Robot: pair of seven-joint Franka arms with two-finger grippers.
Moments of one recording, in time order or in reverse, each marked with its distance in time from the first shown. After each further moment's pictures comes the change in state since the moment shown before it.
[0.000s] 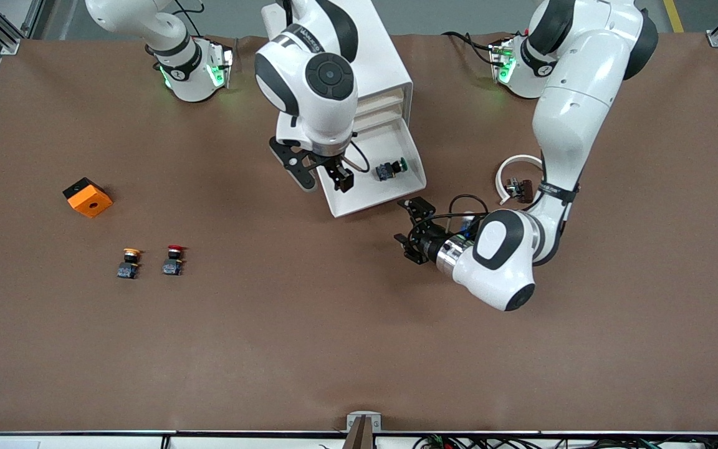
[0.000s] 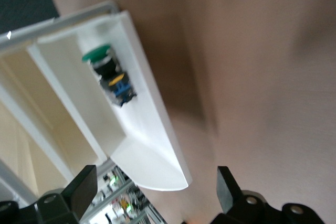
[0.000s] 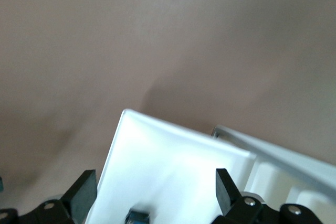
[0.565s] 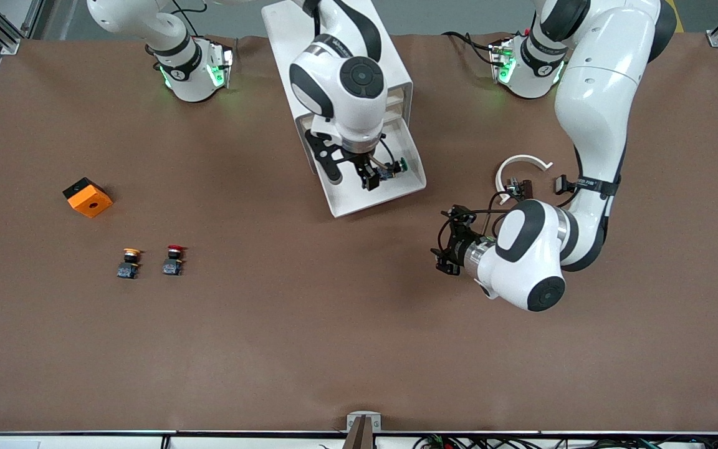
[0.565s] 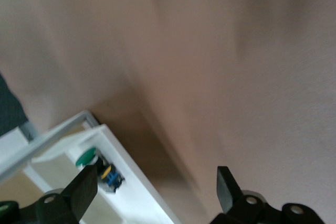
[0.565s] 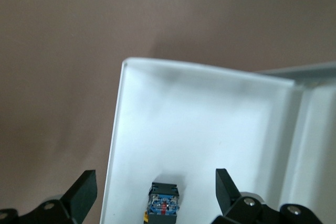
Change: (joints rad) left arm 0.033 -0.075 0.000 0.009 0.347 -0.004 0.277; right arm 0.091 0.107 0.000 0.000 0.016 0.144 0.258
